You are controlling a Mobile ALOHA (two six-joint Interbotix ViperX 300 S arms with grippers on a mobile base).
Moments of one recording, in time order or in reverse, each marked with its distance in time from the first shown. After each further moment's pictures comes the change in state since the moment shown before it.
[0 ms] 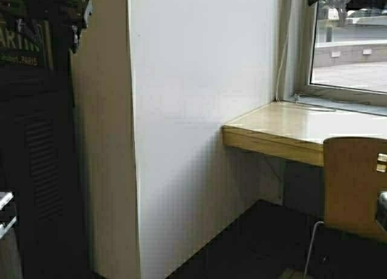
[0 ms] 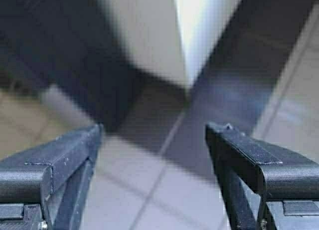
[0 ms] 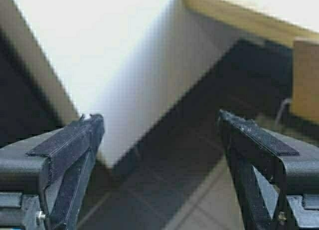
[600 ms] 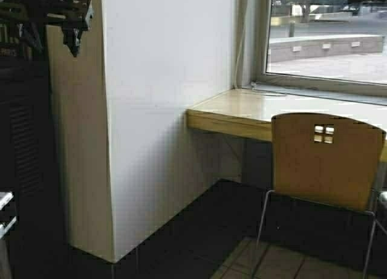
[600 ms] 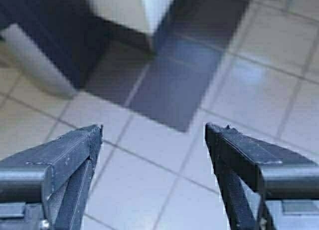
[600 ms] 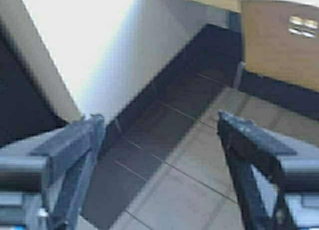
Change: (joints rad) left arm 0.000 0.005 -0.006 -0.048 0.002 0.000; right arm -0.017 -0.012 -0.003 0.003 -0.002 -0.003
